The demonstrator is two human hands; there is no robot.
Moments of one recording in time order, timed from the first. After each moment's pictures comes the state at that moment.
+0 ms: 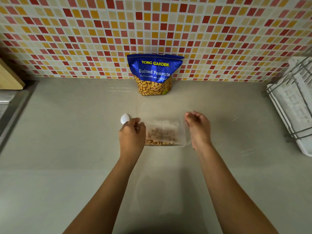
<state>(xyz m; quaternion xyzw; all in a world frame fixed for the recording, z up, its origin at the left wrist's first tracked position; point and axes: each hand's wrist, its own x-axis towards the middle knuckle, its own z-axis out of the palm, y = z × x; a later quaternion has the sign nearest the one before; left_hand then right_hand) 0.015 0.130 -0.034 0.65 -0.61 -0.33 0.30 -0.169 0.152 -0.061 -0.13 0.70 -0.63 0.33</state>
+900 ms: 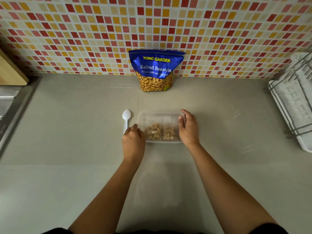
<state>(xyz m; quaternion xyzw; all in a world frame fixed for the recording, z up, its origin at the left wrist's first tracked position) 0.021 0.142 -0.077 0.67 -0.67 -0.23 0.23 -0.160 0.160 -0.095 -0.42 0.80 -0.37 0.20</state>
